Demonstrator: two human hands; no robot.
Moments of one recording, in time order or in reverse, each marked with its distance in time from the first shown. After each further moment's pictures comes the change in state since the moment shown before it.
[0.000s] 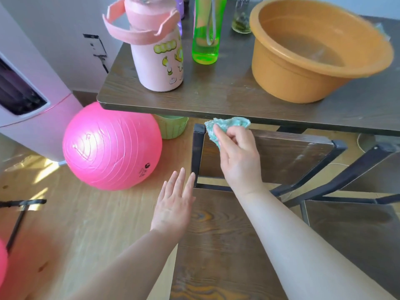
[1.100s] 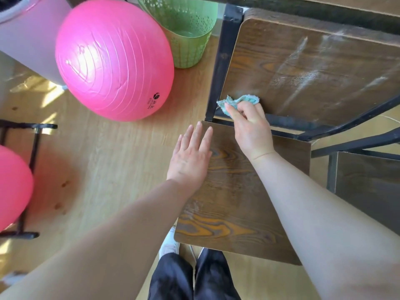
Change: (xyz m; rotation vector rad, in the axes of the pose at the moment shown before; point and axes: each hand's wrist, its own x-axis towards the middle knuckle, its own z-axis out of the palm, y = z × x) left_hand -0.006 -0.003 0.078 0.000 -0.147 -0.087; right_hand -0.117 0.054 0.087 0.003 -0.390 0.048
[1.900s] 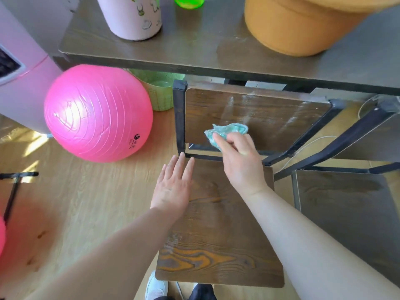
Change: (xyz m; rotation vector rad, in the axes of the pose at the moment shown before) left_hand -0.014 0.029 -0.019 0.078 0.048 0.078; right_hand -0.024 -0.013 -0.101 -0.030 0.002 0.097
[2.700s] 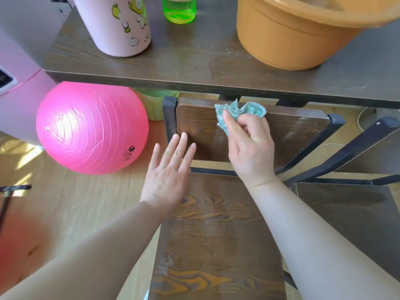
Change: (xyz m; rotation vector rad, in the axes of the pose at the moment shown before) left_hand 0.053 -0.004 -0.041 0.185 0.380 0.195; right_hand 0.062 0.023 -0.025 -0.050 0.431 -0.179
